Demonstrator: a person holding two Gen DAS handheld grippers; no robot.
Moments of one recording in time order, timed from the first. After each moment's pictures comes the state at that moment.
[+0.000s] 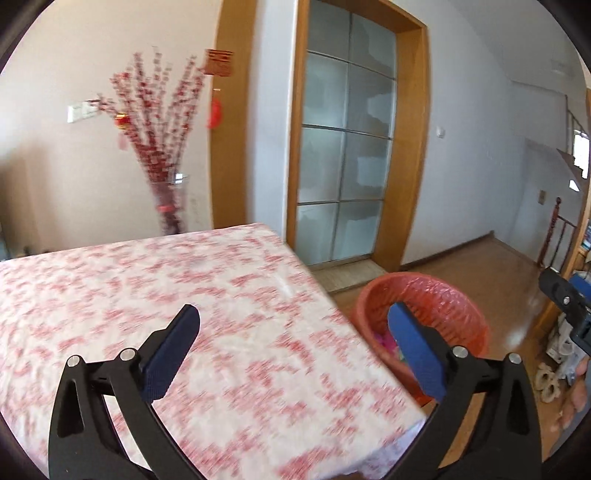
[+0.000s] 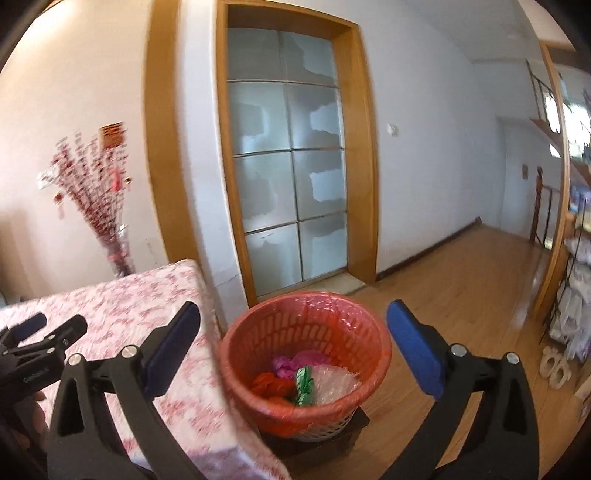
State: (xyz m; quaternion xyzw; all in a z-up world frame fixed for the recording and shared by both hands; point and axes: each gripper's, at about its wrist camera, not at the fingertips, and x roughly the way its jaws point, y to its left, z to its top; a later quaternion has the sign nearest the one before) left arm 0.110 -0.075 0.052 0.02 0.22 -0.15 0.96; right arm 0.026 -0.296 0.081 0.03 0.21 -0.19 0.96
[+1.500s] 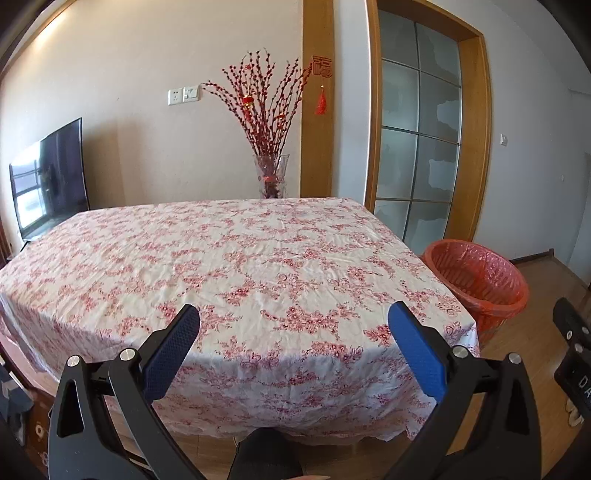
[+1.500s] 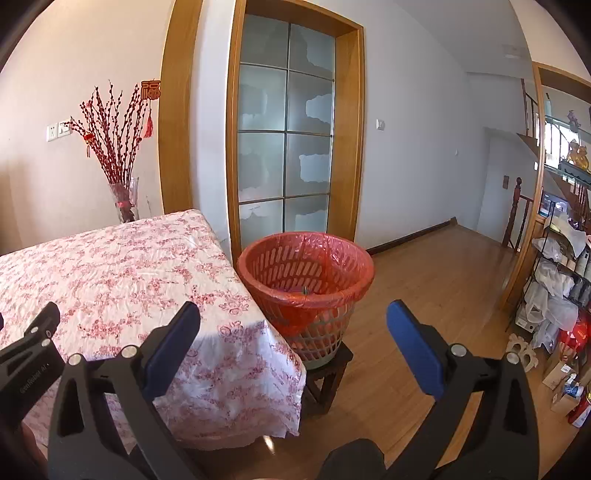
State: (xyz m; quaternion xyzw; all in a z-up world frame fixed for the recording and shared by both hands) left arm -0.023 0.005 0.002 0.00 0.22 -0.01 0.98; right arm -0.090 -0.187 0.030 0.00 0.24 -0.23 0.94
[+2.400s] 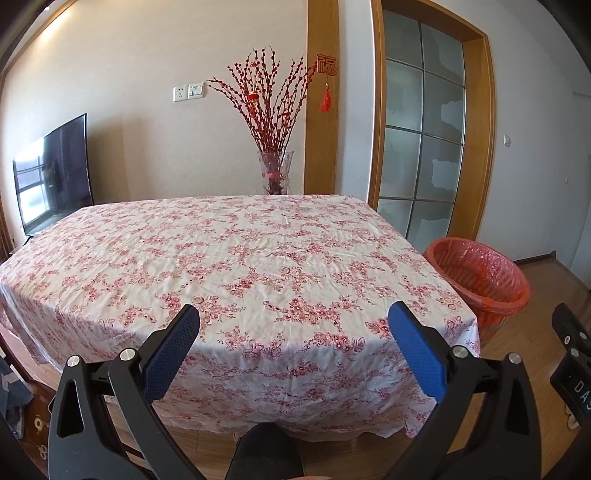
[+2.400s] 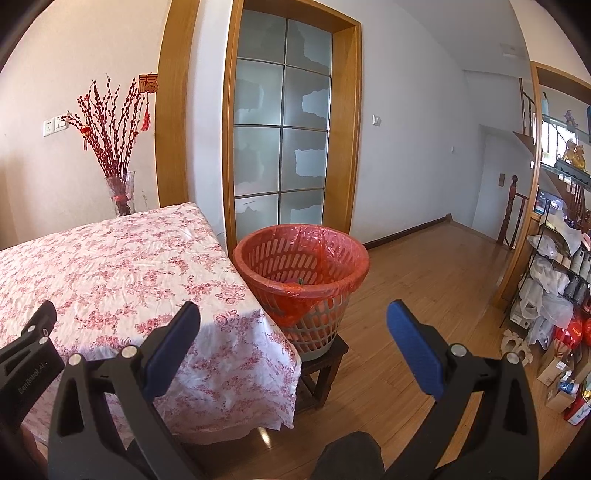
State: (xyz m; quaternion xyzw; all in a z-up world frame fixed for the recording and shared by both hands) left arm -0.031 0.004 -0.002 -0.01 0.22 0.00 0.98; right arm -0.096 -0.185 0.027 0.00 0.25 -0.24 0.94
